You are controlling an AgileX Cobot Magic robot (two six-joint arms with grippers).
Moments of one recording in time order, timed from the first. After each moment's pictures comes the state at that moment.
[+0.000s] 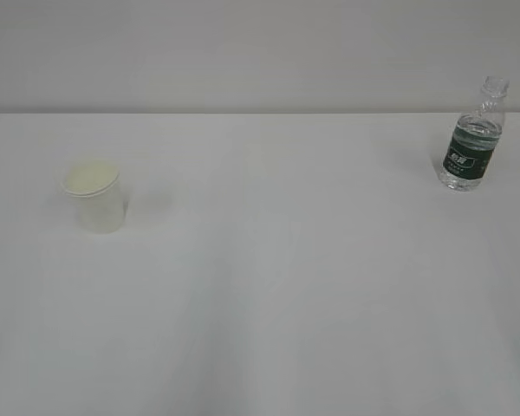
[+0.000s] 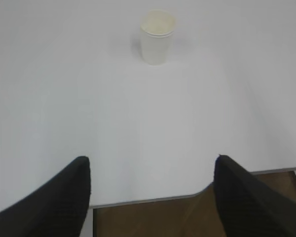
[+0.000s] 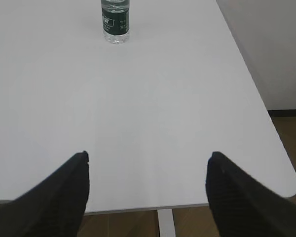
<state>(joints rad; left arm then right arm) -0.02 0.14 -0.60 -0.13 1.11 0.03 -0.02 0.12 -0.61 -0.15 1.15 0.01</state>
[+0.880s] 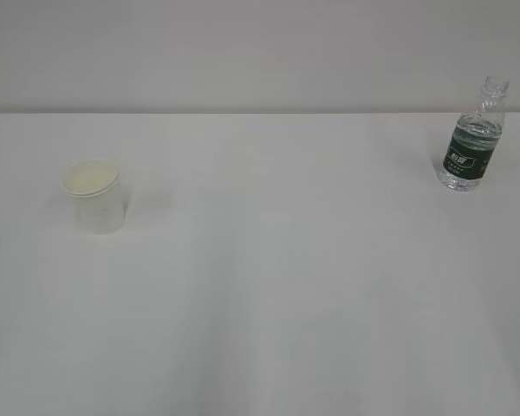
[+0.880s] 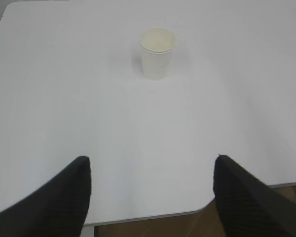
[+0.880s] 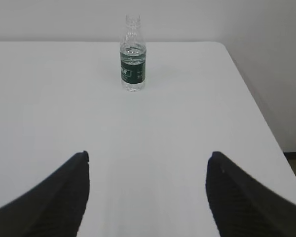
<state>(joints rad) -0.03 0.16 -0.61 -0.13 1.05 0.04 -0.02 0.13 -0.61 -0.10 0.98 0.01</state>
